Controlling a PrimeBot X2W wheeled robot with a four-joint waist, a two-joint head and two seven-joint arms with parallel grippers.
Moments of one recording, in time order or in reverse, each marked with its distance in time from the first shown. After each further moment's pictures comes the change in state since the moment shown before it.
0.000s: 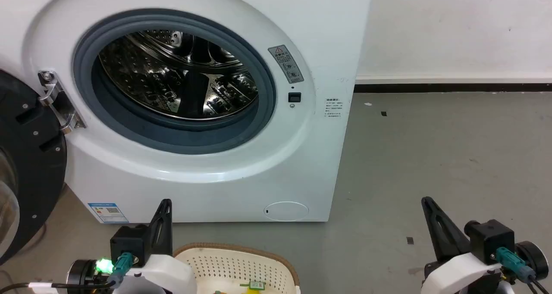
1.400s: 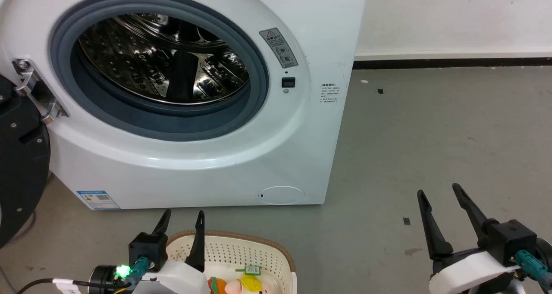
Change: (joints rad) left arm -0.022 0.000 -0.050 0.129 -0.047 -0.009 -0.063; right arm 0.001 0.000 -0.025 -0.033 0.037 0.000 -0.063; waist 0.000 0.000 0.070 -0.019
